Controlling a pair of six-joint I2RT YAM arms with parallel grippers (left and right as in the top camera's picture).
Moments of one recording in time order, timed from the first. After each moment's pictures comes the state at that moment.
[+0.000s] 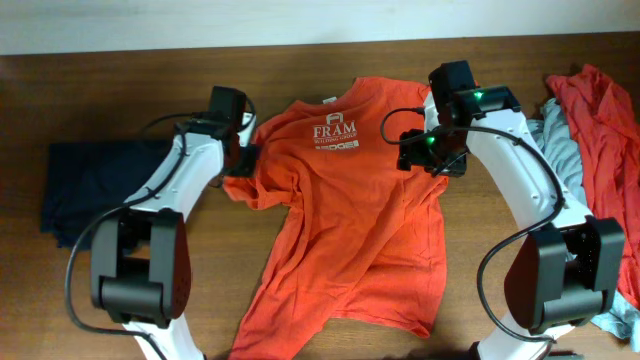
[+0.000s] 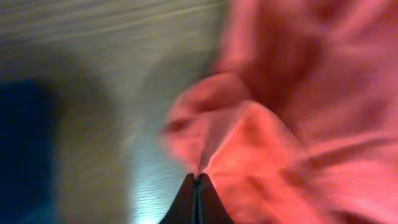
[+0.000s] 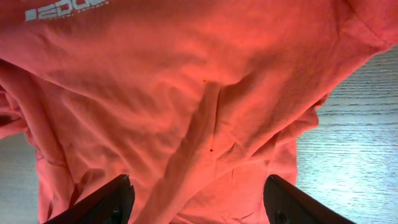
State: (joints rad) left arm -0.18 1.97 1.42 -0.73 -0.13 0.04; right arm 0.14 1.85 1.56 -1.12 -0.18 0.25
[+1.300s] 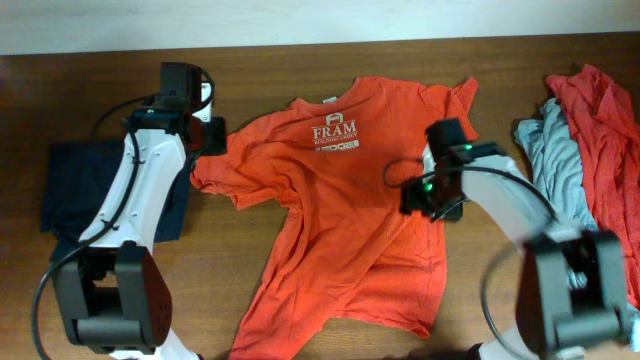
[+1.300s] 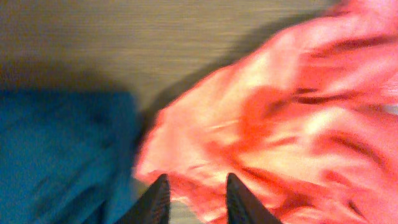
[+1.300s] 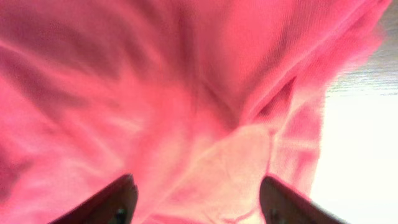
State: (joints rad) left arm -0.08 1.83 1.50 -0.78 -0.02 -0.05; right arm 0.14 1.72 1.14 -0.88 -0.20 0.28
